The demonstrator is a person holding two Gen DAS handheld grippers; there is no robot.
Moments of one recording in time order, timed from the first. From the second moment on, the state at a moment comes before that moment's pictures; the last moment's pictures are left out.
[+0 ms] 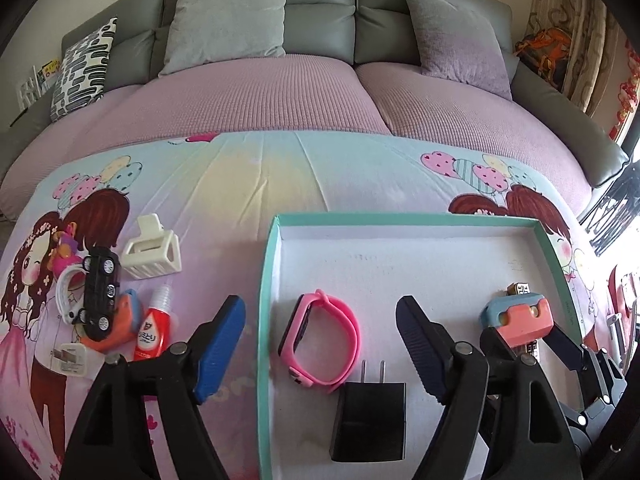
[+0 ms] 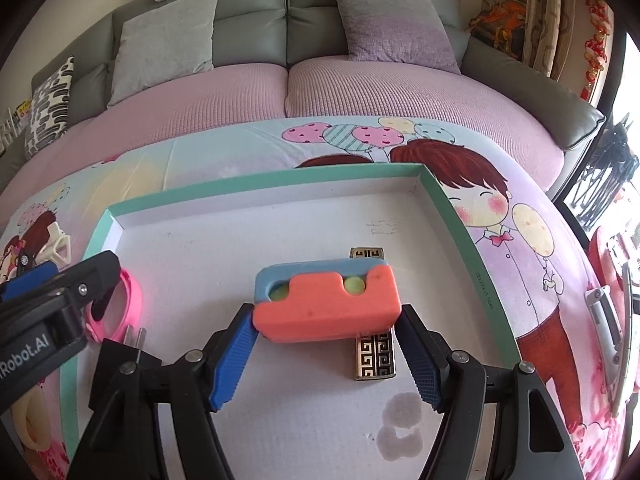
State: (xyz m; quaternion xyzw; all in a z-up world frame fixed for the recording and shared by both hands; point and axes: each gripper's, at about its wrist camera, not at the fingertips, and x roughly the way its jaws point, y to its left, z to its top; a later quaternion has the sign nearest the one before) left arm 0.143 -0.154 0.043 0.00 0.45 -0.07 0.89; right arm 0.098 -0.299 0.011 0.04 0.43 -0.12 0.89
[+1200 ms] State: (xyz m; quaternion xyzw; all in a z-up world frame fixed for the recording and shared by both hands) left arm 0.121 -0.035 0.072 -0.07 0.38 0.09 0.92; right arm 0.091 -0.250 0.048 0.06 0.34 -0.04 0.94
